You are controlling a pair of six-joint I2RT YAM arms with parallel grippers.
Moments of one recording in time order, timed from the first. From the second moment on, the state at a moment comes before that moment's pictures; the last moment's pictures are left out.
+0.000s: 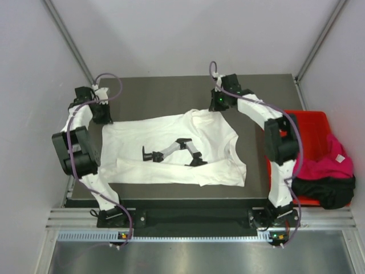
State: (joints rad) left arm 0.31 1.93 1.47 -0.59 0.34 0.28; right arm 0.36 2.16 1.75 -0.43 -0.24 0.20
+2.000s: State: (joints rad) left arm 0.47 1.75 1.25 -0.57 0.49 0.42; right arm 0.47 1.25 0.82 -0.36 0.06 0.44
